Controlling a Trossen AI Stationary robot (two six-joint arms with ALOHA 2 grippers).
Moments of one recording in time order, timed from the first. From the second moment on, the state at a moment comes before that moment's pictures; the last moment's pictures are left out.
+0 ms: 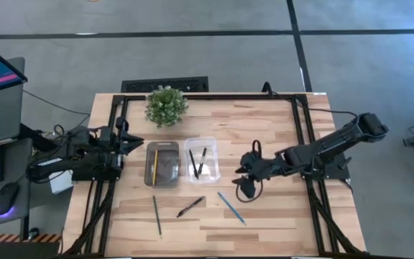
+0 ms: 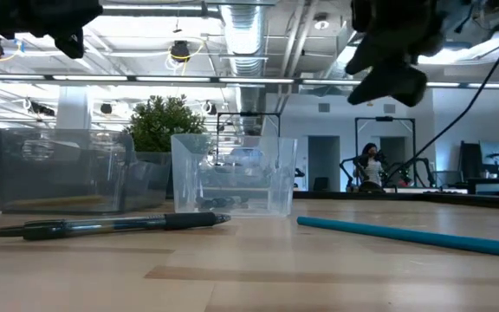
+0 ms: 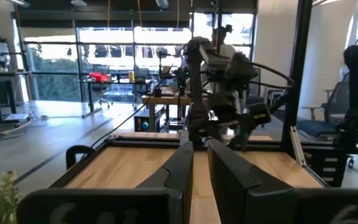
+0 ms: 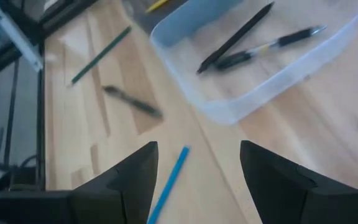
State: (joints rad) left arm 0.19 0.00 0.29 -0.13 0.13 -0.04; right arm 0.34 1.31 0.79 -0.22 0.21 0.71
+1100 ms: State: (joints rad) left arm -0.03 0.11 0.29 -0.09 0.20 -0.05; right arm 0.25 1.32 0.79 -0.28 0.37 0.51
